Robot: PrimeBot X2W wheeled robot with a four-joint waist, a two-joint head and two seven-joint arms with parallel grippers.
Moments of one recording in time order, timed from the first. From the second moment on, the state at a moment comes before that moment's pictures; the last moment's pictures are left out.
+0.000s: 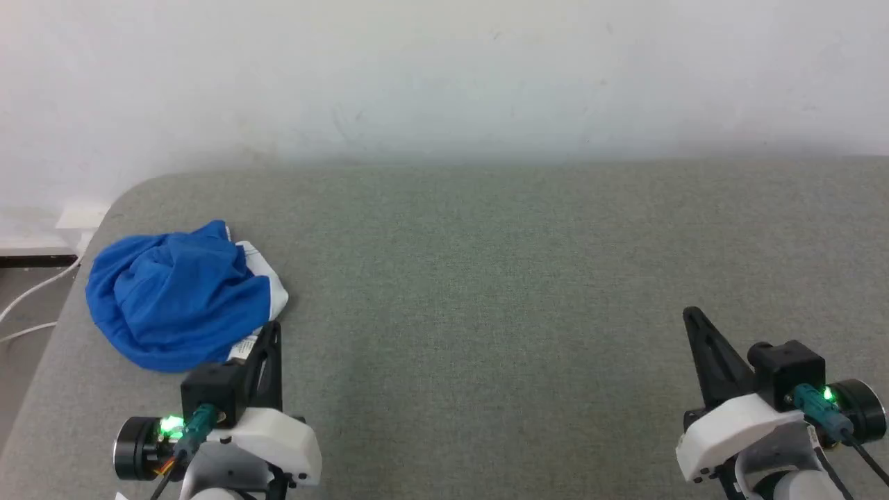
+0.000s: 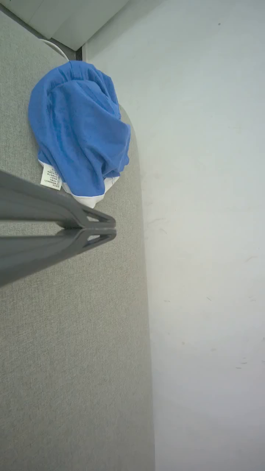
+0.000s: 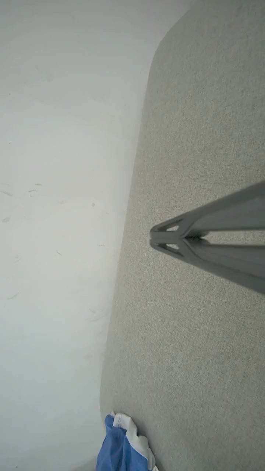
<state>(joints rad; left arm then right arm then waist) 0.01 0.05 0.00 0.00 0.00 -0.01 0.00 0.01 -0.05 0.00 0.01 0.00 0.13 0.00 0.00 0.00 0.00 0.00</state>
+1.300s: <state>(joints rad) 0.01 0.05 -0.02 0.03 -0.02 0.01 -0.02 0.02 -0.05 0.00 0.01 0.00 0.13 -0.01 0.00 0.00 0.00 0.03</state>
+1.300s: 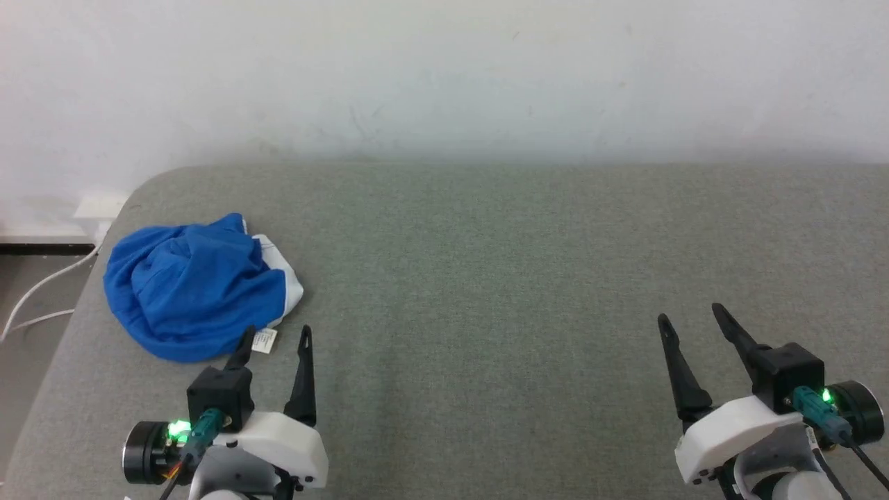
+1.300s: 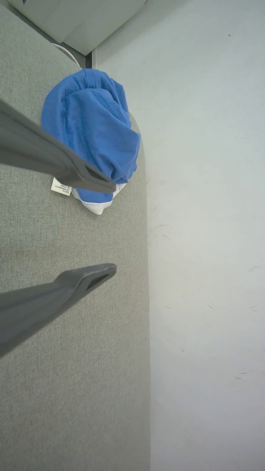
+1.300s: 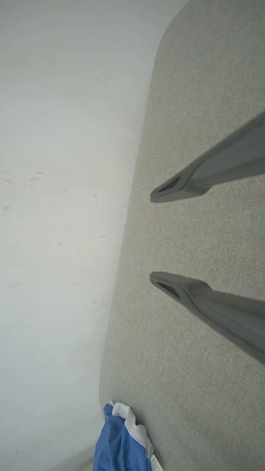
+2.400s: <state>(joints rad) 0.01 0.09 -0.04 0.06 -0.10 0.08 -0.07 0.01 -0.05 0.04 0.03 0.02 0.13 -0.04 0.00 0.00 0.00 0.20</state>
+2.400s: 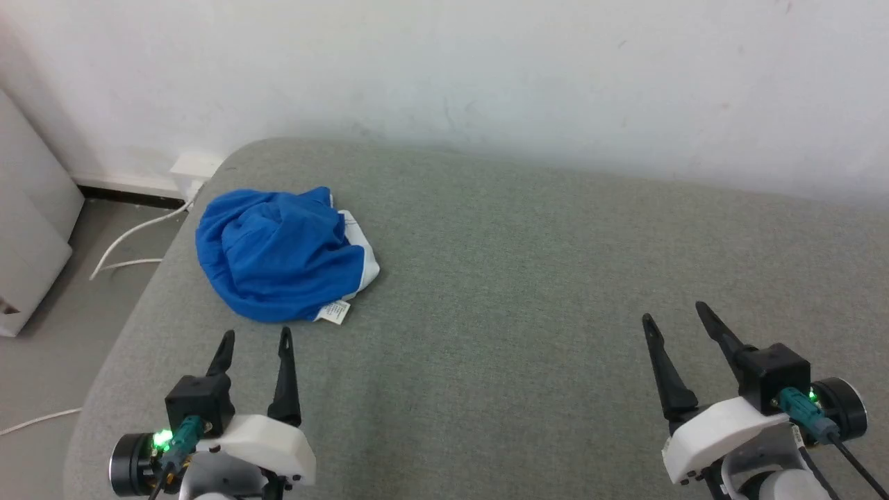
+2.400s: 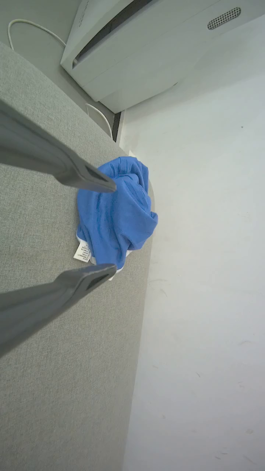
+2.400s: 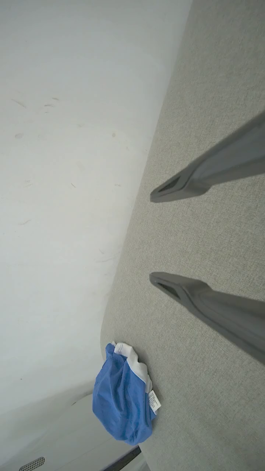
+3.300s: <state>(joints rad) 0.01 0.12 -0.04 0.06 -0.18 0.16 -0.10 -0.01 -0.05 0.06 0.06 0.04 0.13 -0.06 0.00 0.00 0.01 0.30</state>
